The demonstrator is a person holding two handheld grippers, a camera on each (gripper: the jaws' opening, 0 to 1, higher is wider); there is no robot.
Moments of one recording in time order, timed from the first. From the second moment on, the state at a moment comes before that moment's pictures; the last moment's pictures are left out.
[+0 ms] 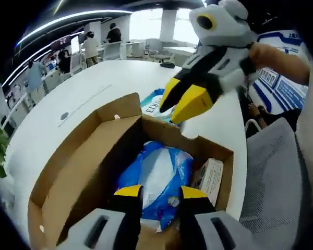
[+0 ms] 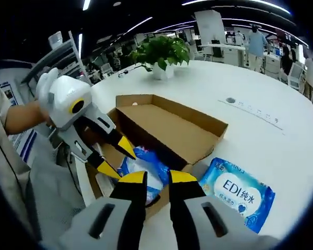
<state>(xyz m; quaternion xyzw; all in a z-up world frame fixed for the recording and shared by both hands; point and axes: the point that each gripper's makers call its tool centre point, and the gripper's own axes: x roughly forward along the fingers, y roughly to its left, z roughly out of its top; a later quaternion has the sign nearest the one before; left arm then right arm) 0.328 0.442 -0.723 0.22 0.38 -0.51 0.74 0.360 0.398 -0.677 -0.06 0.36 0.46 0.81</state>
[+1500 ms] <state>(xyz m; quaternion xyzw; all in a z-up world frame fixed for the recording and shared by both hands) 0.328 0.438 -0.722 0.20 0.38 -0.55 0.72 0.373 0.435 -0.738 -0.22 0.37 0.50 0.75</state>
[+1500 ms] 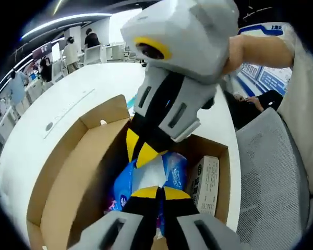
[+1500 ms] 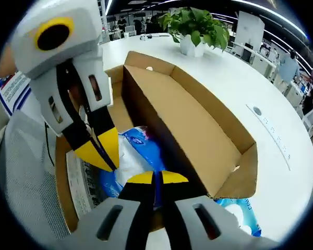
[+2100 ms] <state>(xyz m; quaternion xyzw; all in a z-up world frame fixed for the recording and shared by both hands) 0.311 0.439 -0.748 0.30 0.39 -0.59 0.64 0.374 0.435 -0.736 -0.20 0.38 0.49 0.76</state>
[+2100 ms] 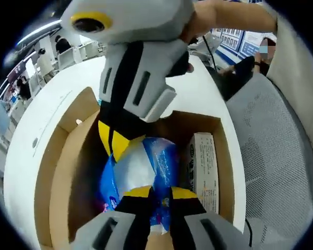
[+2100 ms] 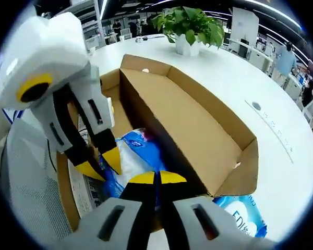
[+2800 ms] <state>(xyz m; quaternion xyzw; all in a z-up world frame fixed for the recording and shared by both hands) 0.304 0.446 -0.697 0.29 0.36 -0.57 0.68 0.366 0.443 -0.679 -0.16 0.34 0.50 0.78</state>
